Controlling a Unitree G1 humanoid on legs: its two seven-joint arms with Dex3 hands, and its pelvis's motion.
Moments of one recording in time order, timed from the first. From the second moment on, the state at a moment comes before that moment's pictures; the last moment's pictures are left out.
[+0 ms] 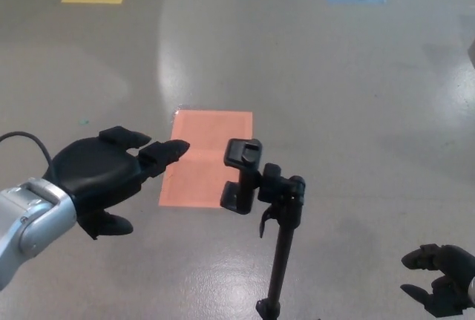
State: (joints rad) left_arm -0.50 0.71 -0.41 0.44 0.82 -0.41 -0.09; right_arm -0.57 -0.41 0.29 1.25 -0.36 -0.11 0.15
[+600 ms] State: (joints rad) left_arm -0.55 0.68 -0.41 0.77 0.81 -0.41 -0.02; right_arm -0.59 -0.41 0.28 1.25 -0.36 -0.10 0.15
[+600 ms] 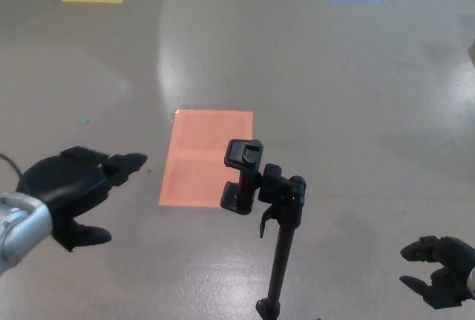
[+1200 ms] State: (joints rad) left_arm -0.46 0.56 -0.14 1.23 0.64 -0.40 0.12; right_arm -0.53 -0.41 0.29 1.25 -0.36 -0.10 0.15
